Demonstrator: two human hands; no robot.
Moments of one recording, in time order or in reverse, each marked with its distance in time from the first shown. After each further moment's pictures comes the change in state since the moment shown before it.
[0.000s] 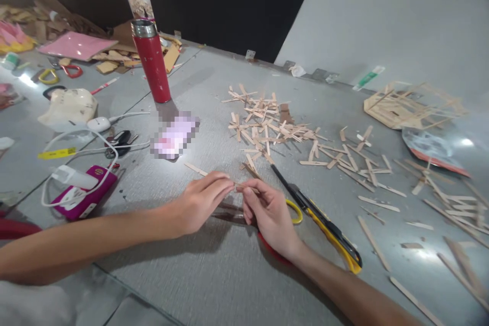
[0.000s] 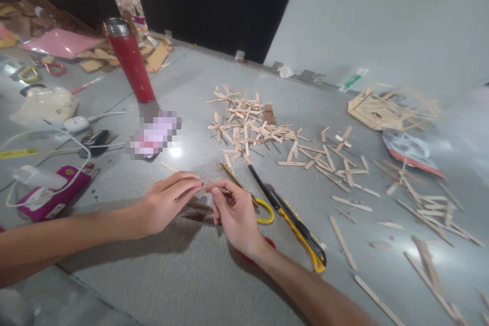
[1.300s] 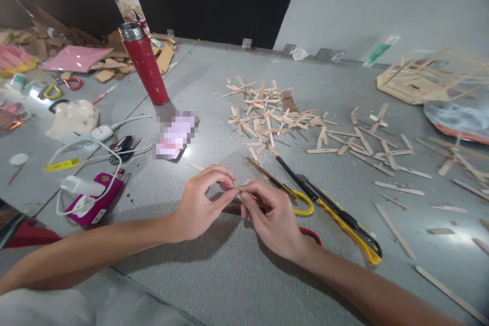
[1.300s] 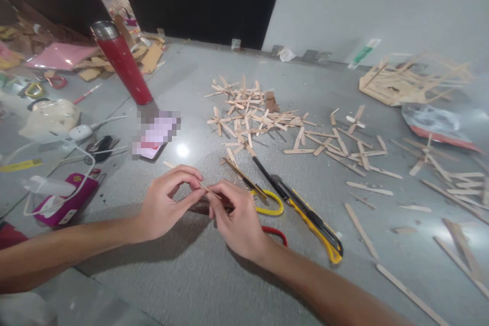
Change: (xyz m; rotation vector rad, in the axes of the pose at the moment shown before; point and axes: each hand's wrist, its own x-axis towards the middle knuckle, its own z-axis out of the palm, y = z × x) left_hand 0.014 0.018 -0.010 -0.350 -0.036 -0.423; right_hand -0.010 0.002 0.006 -0.345 -0.006 -0.258
